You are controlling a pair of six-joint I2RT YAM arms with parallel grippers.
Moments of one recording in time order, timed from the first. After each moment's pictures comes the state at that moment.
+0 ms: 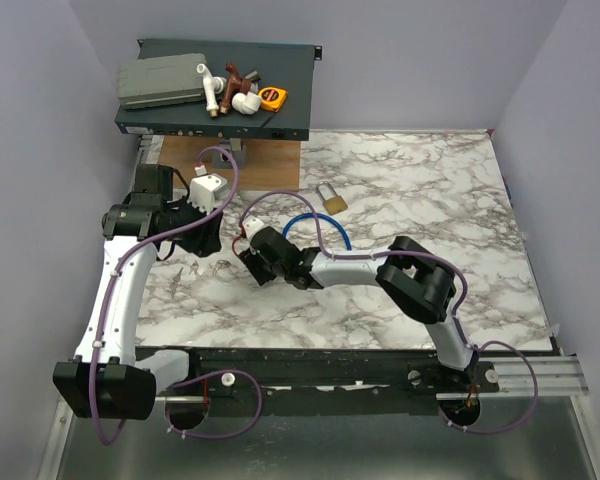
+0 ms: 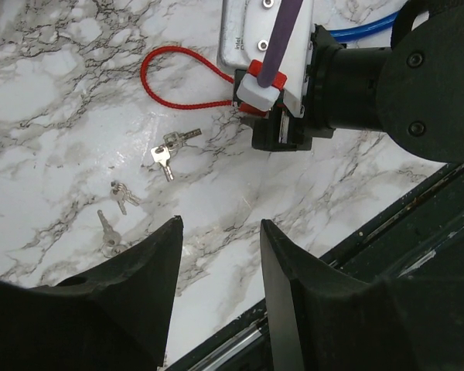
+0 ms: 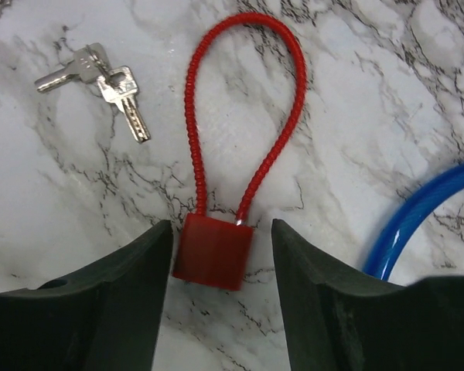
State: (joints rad) left arm -0.04 1.15 1.25 -1.09 0.48 0.43; right arm 1.07 2.11 1.37 0.07 0.18 0.12
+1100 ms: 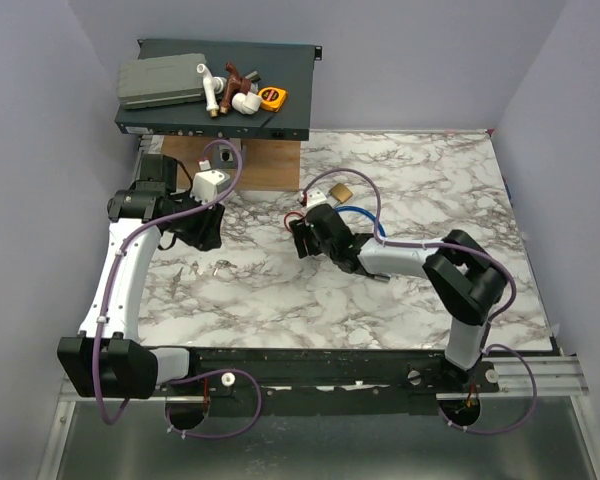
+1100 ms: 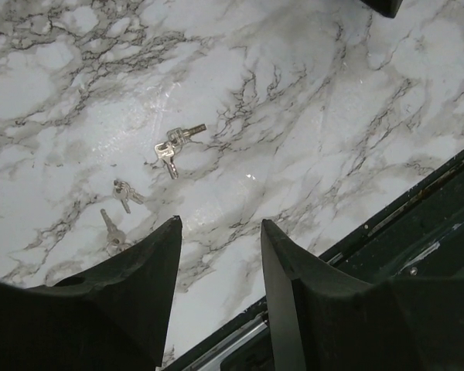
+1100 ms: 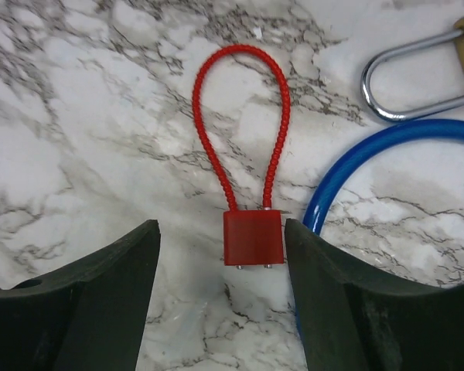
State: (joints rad) left arm -0.03 1.26 1.33 -1.13 0.47 0.45; right arm 0.83 1.87 1.06 0.19 0.27 0.21
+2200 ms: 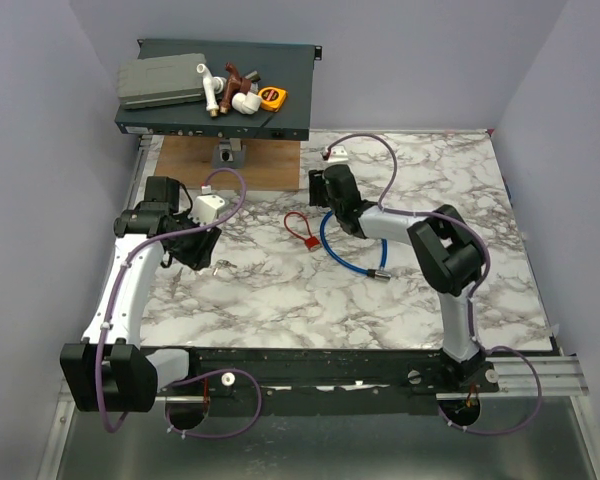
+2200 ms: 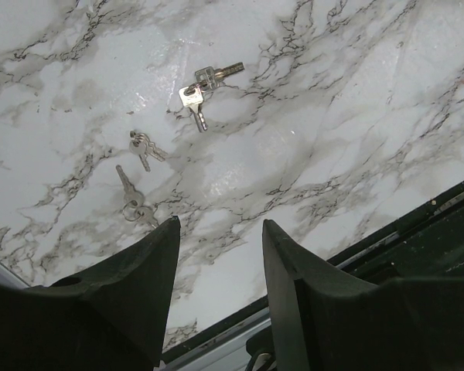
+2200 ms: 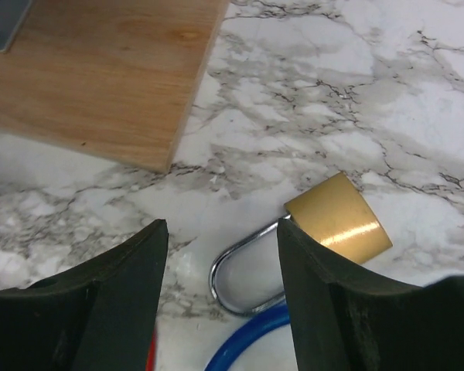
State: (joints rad) left arm -0.01 1.20 1.10 -1.06 0.32 0.55; right arm 0.61 2.04 1.29 0.37 0.29 0.21
